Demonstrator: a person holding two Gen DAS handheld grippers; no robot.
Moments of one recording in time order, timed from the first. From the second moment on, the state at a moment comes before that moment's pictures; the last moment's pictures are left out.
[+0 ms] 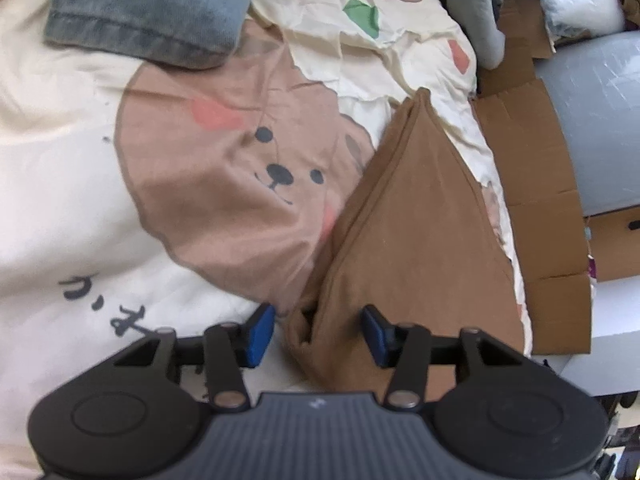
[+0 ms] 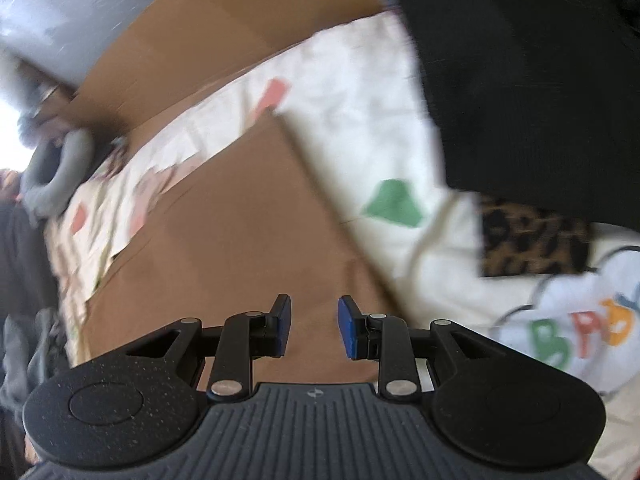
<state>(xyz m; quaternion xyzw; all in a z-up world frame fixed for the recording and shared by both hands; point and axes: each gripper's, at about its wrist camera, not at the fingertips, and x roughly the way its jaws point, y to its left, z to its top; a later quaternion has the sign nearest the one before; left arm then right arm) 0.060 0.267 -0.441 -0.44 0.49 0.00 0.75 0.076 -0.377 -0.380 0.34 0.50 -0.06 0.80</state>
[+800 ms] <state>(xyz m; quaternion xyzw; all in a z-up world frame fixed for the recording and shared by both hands) 0.050 0.274 -0.436 -0.46 0.48 -0.01 0.74 0.139 -0.177 -0.428 0.11 0.60 0.23 0.76</state>
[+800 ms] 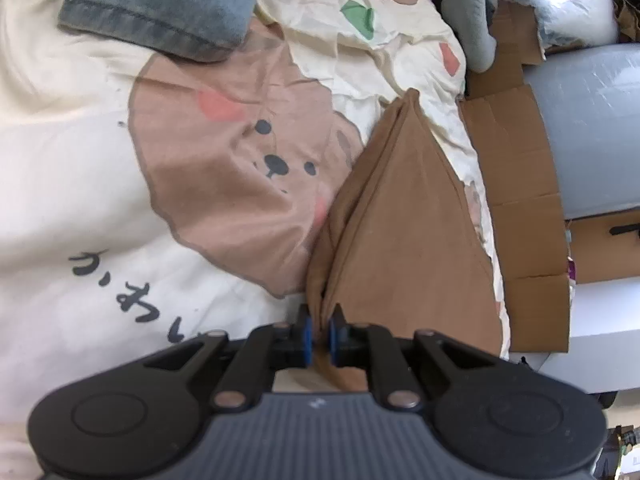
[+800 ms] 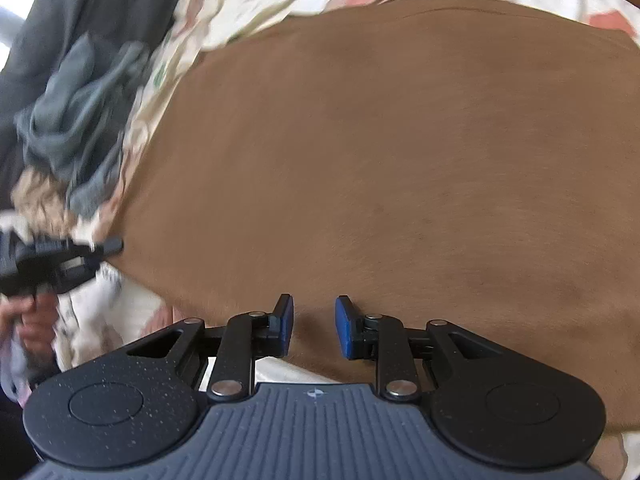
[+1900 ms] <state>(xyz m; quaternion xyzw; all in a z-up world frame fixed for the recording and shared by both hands) 0.046 0.279 -0.449 -0.49 0.48 0.02 0.73 0.170 -0.140 -0.435 0.04 0.56 0.20 0.81</state>
